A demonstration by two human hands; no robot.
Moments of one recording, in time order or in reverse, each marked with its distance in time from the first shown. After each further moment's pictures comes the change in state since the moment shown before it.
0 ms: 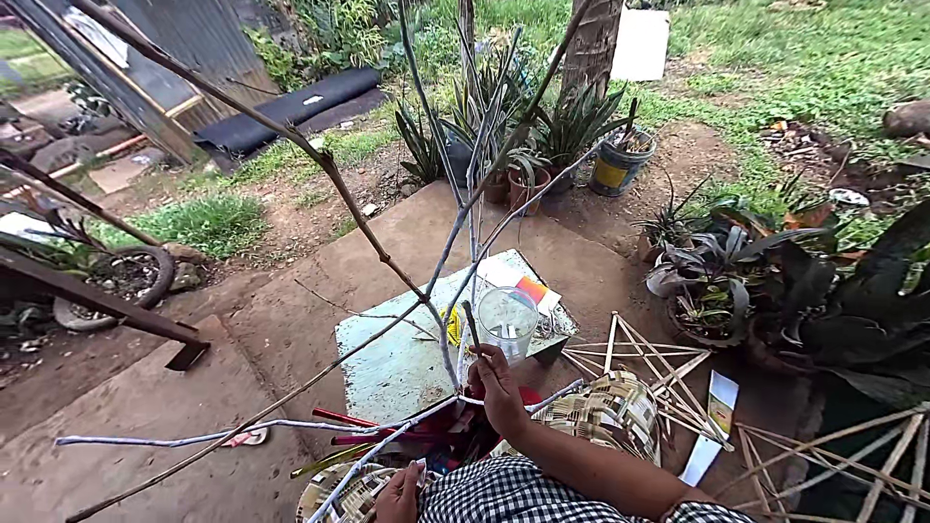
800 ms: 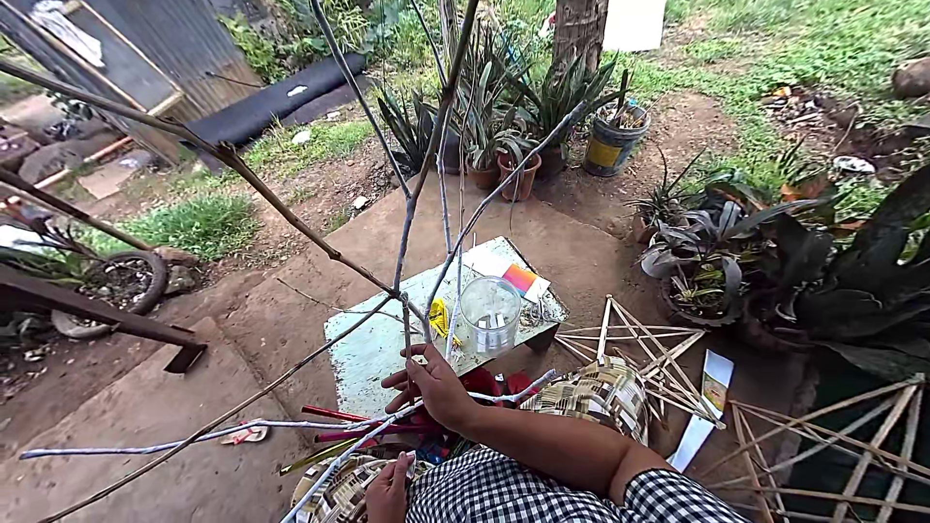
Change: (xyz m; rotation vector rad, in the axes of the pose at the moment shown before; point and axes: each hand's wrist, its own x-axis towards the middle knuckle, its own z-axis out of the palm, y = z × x) left_hand 0.000 0.003 0.008 0.103 0.010 -0.038; right_hand 0.014 -0.022 0.039 0.258 -0.253 0.446
